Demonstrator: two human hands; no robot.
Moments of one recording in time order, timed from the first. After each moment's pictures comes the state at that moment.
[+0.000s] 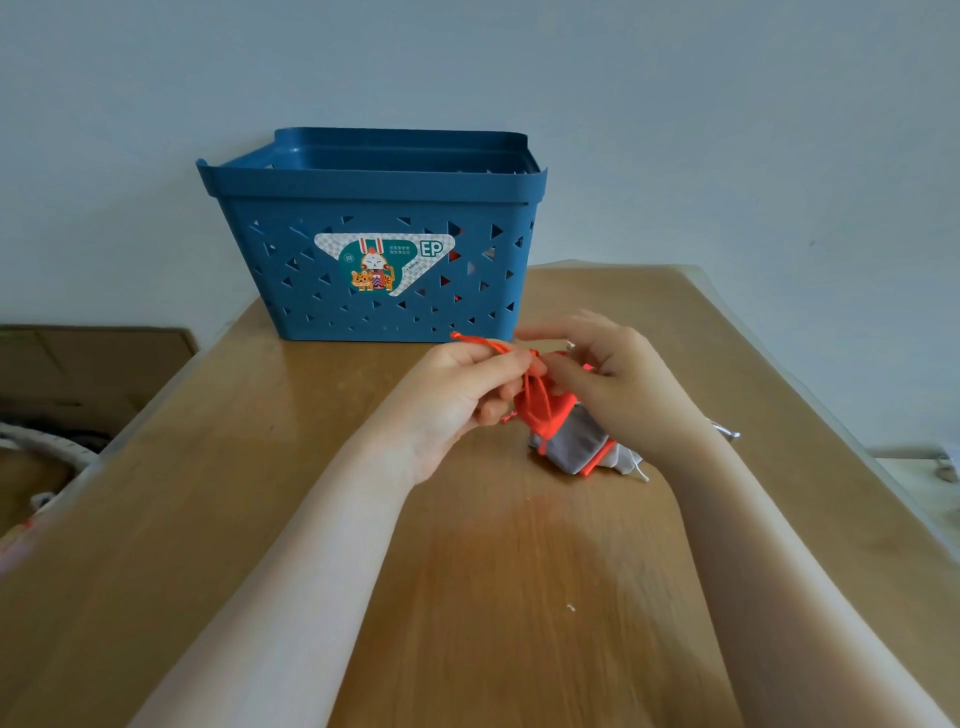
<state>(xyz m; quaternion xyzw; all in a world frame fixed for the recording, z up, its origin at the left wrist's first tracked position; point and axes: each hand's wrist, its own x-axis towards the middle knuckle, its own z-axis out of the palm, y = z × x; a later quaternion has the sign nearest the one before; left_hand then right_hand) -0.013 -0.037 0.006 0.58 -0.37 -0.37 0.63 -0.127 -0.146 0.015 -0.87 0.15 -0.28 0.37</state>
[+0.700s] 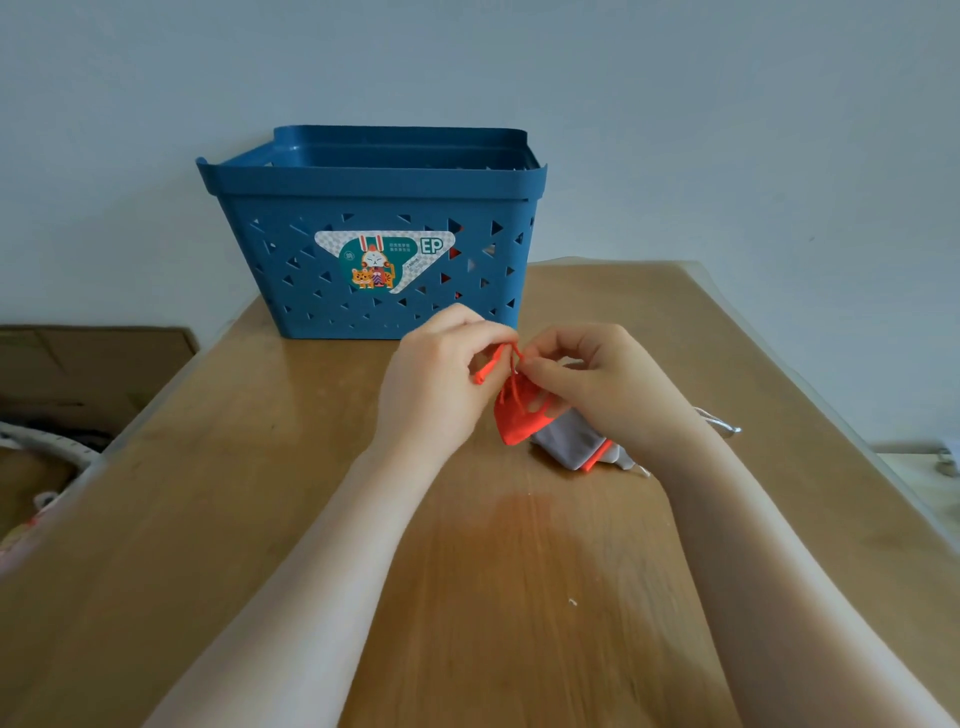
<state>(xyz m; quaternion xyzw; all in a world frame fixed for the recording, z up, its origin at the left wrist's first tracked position) -0.001 -0.042 -0.008 0.70 -0.53 0.18 0.45 -0.124 -0.135 0.019 -0.83 0.21 -0.22 0.47</state>
